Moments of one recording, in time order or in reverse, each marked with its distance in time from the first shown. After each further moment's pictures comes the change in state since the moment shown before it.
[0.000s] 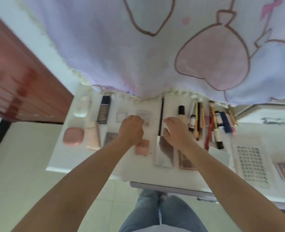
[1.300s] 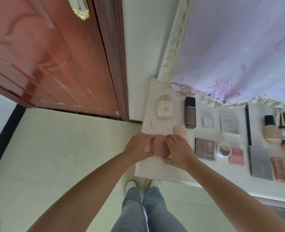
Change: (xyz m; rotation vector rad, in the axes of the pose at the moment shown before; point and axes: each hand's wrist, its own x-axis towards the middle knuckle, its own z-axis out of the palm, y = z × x) left_hand -0.093 -0.315 0.025 -0.416 -0.219 0.084; right_hand 0.072 -0.283 0.150 -0.232 -0.345 -0.141
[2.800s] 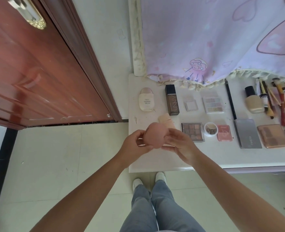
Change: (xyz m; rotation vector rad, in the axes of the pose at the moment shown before) left_hand -0.027 0.045 -0.007 -0.933 0.034 -0.118; right_hand -0.047 0.004 -0.010 1.806 0.149 0.482
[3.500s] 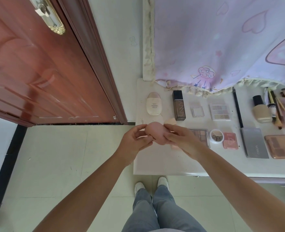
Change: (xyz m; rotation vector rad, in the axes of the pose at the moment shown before) left_hand -0.007 0.020 -0.014 -0.396 0.065 -0.013; right_hand 0.001 -0.041 0.021 -0.395 -0.054 -0.008
